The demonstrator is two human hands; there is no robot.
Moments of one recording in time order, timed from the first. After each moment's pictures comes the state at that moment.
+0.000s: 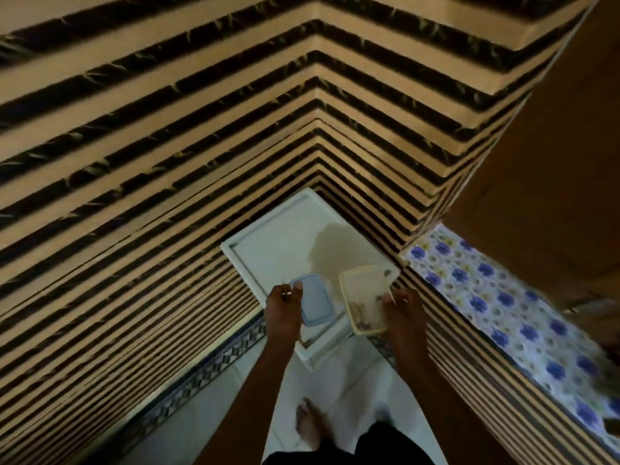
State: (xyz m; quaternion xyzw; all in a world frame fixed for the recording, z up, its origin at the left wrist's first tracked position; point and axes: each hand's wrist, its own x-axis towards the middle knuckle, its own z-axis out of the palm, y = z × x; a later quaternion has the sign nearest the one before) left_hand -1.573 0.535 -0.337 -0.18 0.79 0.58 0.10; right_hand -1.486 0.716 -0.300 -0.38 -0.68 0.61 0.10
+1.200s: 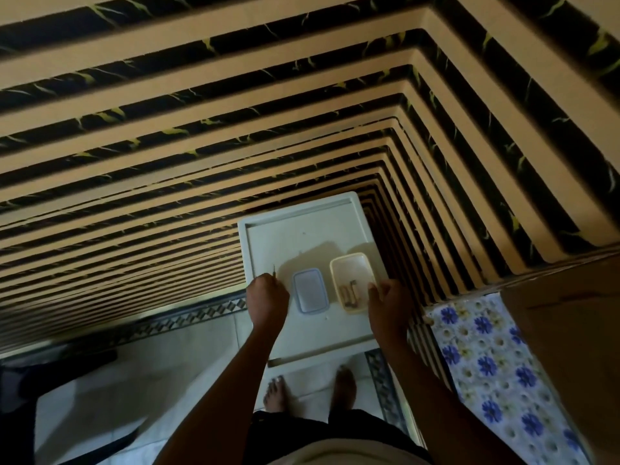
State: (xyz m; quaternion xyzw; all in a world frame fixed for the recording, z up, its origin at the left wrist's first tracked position) left_hand -1.649 0.572 -0.378 -0.35 0.89 0.30 0.03; right_hand -1.657 0.787 -0.389 -0.20 -0.87 0.45 -0.04
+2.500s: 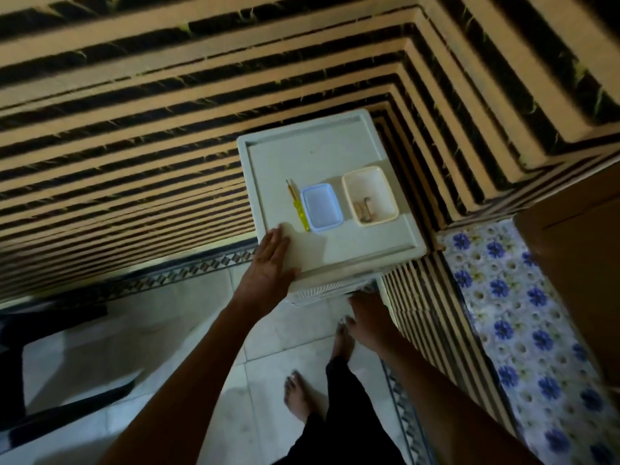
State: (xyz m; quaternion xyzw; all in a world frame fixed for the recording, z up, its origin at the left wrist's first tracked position) left_hand -1.518 0.524 -0.445 0.04 0.96 0.27 0.08; right_hand -1.496 0.779 -0.500 0.14 -0.94 0.10 -0.28
